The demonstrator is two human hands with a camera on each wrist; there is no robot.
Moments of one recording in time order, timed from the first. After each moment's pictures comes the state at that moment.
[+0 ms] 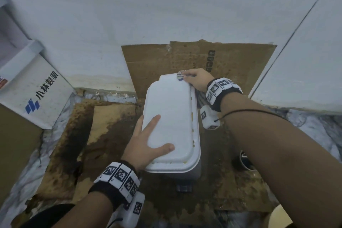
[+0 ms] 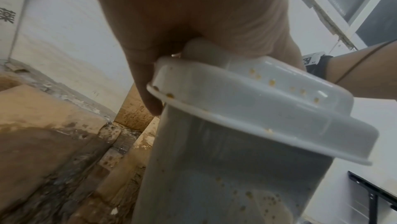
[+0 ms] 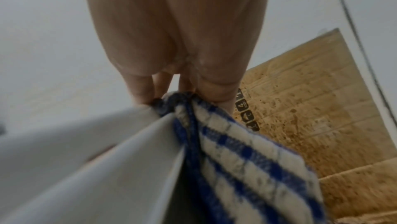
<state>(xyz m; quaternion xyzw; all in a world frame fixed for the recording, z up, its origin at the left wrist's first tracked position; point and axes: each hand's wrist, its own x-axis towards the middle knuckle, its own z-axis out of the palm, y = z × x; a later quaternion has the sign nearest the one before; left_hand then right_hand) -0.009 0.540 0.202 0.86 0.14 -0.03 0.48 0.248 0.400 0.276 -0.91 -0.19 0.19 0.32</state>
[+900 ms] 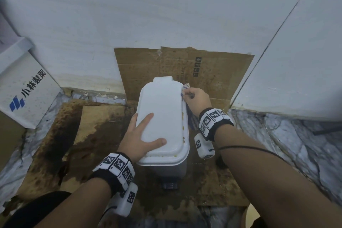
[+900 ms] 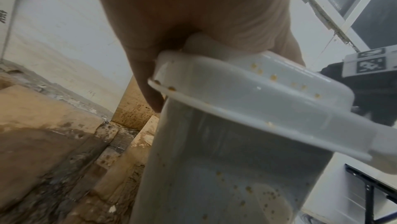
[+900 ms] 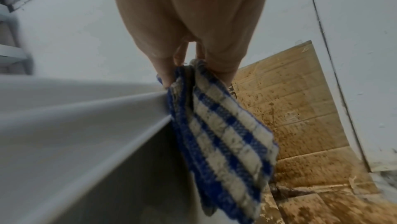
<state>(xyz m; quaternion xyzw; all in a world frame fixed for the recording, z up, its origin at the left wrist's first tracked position) -0.008 0.526 0.208 0.86 0.14 -0.04 0.49 0.169 0.356 0.261 -0.92 -0.11 0.05 0.37</state>
